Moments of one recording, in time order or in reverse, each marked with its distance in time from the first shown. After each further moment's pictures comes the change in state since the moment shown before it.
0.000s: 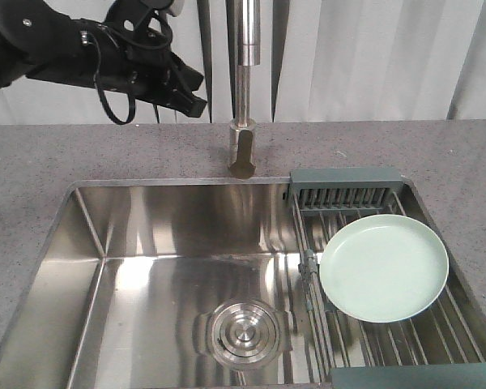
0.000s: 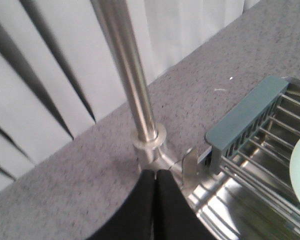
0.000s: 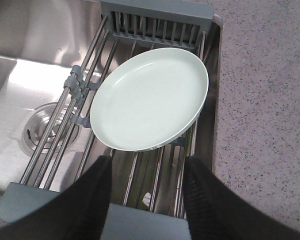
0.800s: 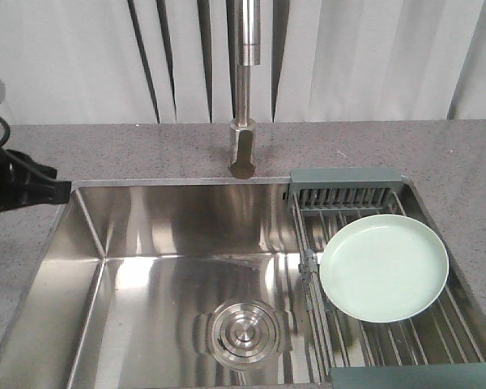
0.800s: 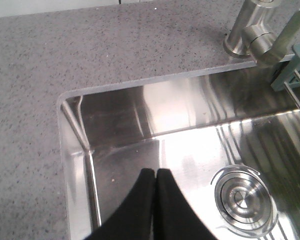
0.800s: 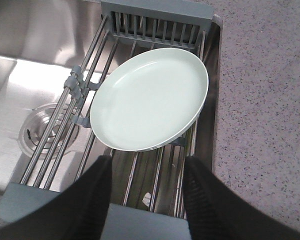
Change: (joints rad) left arm 0.164 -0.582 0.726 0.263 -0.065 -0.532; right arm 0.000 0.000 0.000 0.000 0.000 0.000
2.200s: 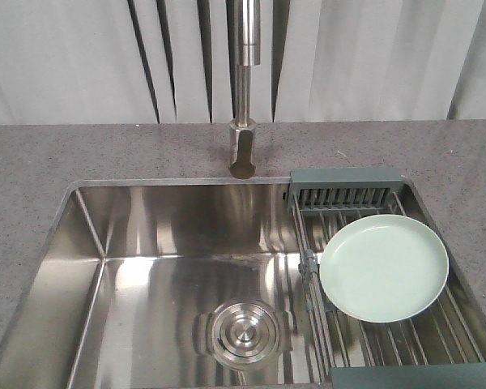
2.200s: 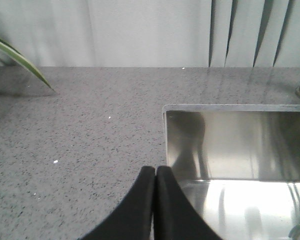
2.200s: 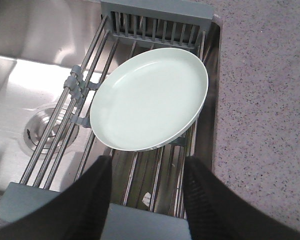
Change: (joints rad) left arm 0.214 -0.900 0.659 0.146 -0.211 -0.091; right arm 0.000 0.000 0.000 -0.001 0.000 0.000
